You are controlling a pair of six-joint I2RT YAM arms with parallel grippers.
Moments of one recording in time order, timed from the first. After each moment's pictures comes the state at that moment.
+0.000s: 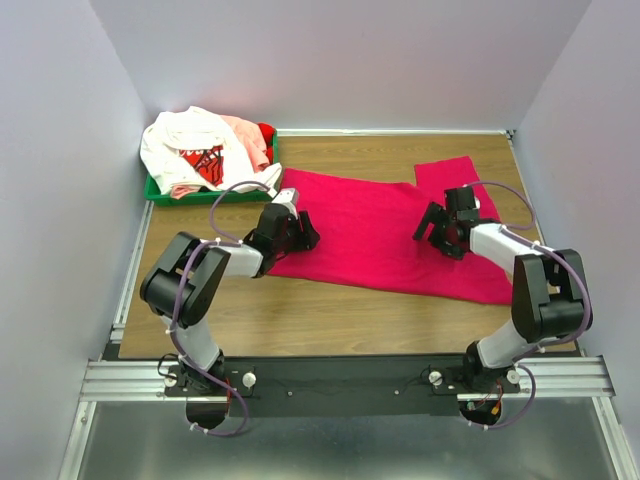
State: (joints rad) left arm -0.47 1.75 0.72 0.48 0.11 -0.51; right arm 0.13 1.59 0.85 -0.28 0.06 0.57
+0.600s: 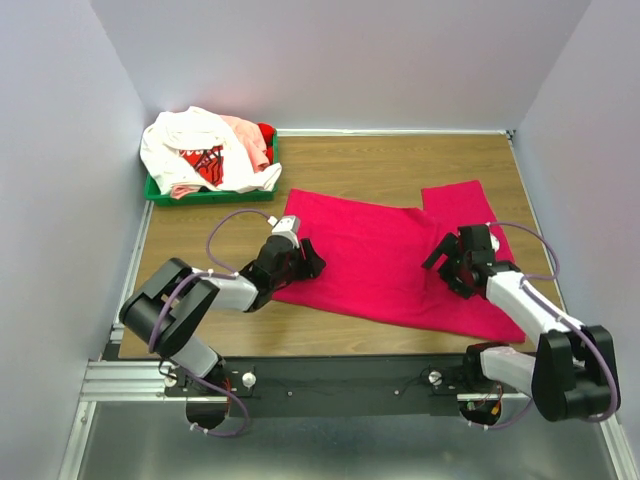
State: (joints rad) left arm -0.62 1.57 0.47 0.60 0.01 -0.64; right arm 0.13 1.17 0.53 -0.34 0.06 0.79
